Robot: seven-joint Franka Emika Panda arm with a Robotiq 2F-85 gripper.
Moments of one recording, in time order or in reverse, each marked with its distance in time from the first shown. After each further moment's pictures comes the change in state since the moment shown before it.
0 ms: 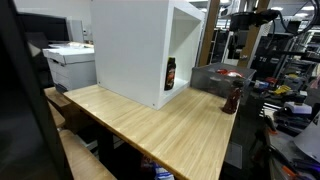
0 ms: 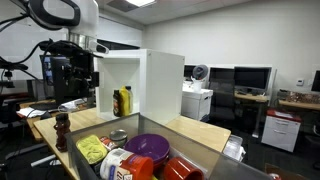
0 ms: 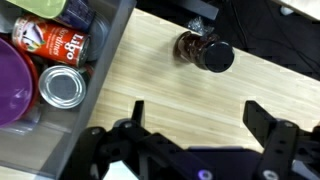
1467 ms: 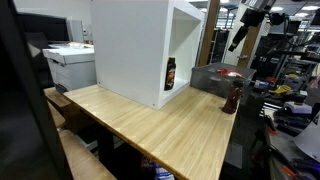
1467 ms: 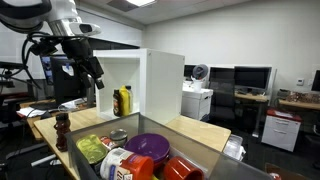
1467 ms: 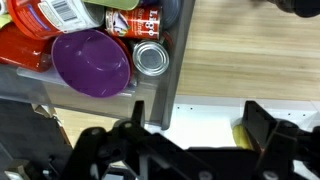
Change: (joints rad) arm -0.159 -0.227 0.030 -0.203 -0.191 0.384 0.312
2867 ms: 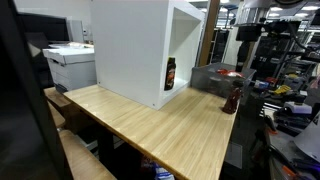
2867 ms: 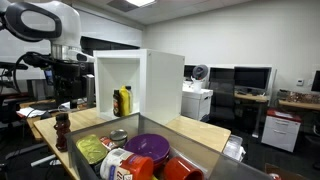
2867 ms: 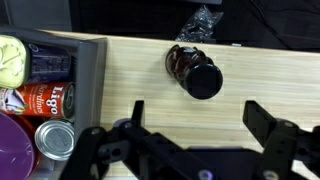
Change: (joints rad) arm 0.164 0.122 0.048 -0.002 0.162 -0.252 0.039
